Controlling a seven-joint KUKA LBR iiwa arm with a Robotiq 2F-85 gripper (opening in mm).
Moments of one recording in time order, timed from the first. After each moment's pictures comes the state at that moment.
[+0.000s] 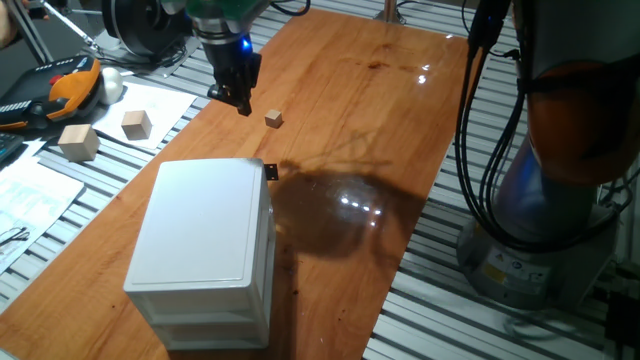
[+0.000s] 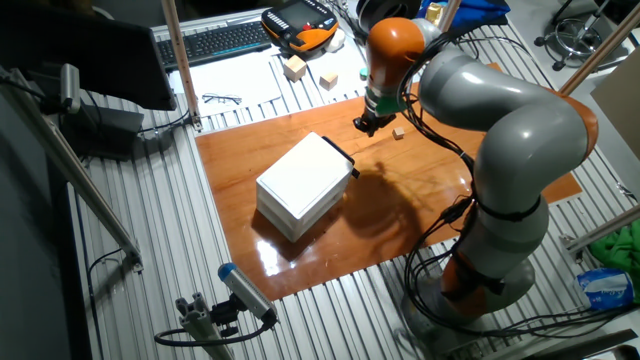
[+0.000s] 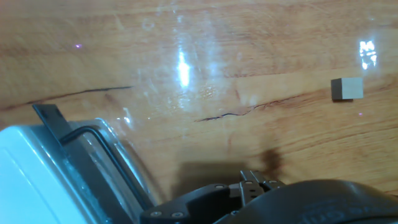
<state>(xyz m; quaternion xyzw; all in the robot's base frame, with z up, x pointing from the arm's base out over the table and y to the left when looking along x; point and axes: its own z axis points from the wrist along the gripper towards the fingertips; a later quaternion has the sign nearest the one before) 0.522 0.052 0.217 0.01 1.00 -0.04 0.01</state>
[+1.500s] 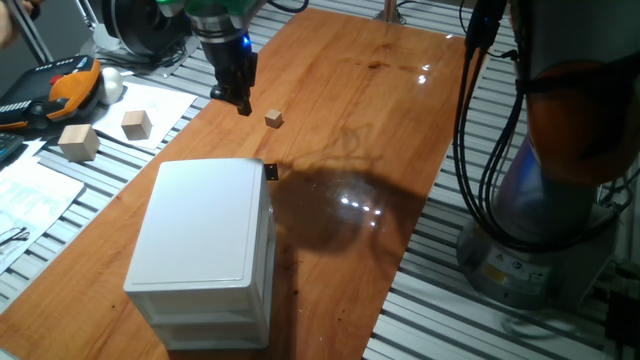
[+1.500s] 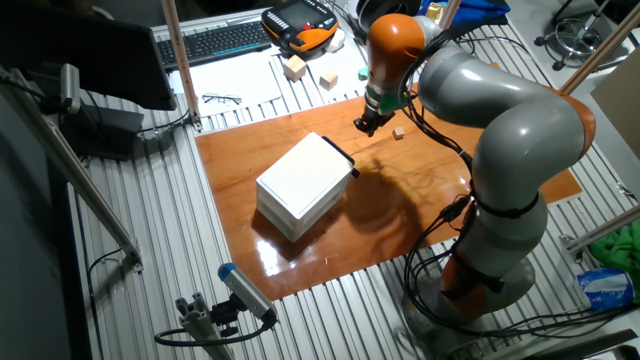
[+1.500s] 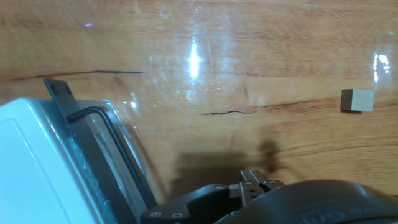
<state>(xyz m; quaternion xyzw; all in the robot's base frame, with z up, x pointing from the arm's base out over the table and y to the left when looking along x) 0.524 0.056 0.218 -0.03 1.00 -0.02 0.00</state>
